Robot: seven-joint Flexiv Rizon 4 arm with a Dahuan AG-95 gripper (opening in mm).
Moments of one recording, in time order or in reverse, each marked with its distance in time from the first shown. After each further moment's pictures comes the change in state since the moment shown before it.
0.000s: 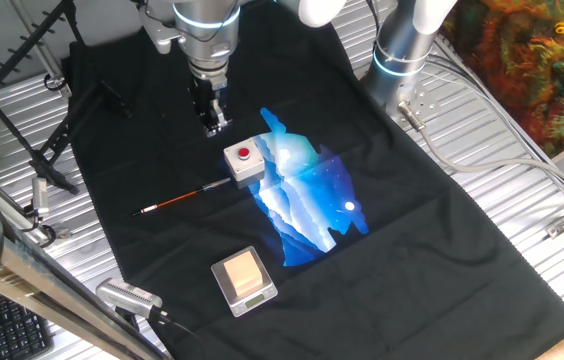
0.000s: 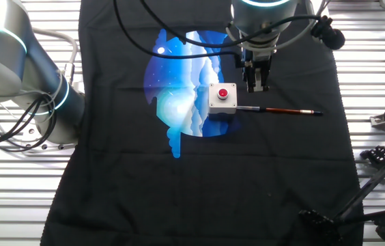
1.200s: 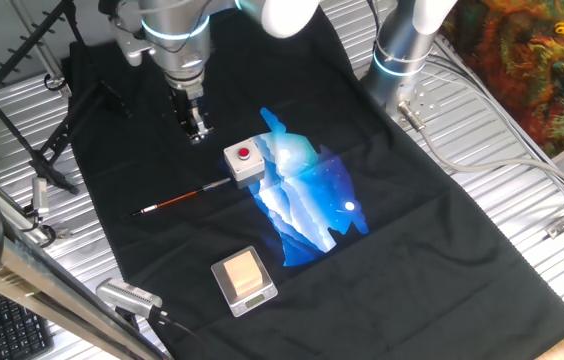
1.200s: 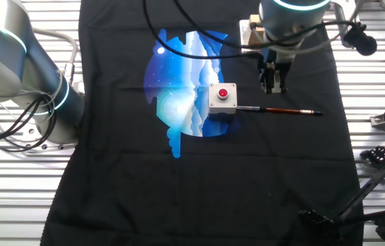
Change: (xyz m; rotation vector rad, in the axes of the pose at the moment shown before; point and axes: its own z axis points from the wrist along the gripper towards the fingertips) arm -0.034 -0.005 0.014 -0.014 0.053 0.013
